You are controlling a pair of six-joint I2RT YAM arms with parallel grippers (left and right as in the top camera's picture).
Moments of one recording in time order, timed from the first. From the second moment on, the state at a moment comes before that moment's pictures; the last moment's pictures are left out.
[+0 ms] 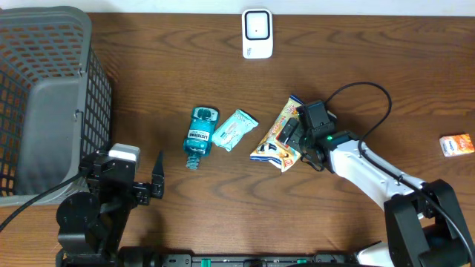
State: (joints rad) left arm -0.01 0.37 0.70 -0.63 0.13 0.16; right arm 0.39 1.62 0.82 -0.35 0.03 0.94
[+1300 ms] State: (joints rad) left arm -0.01 0.37 0.70 -0.63 0.13 0.16; right arm 0.34 1.54 0.93 -0.68 -0.22 0.91
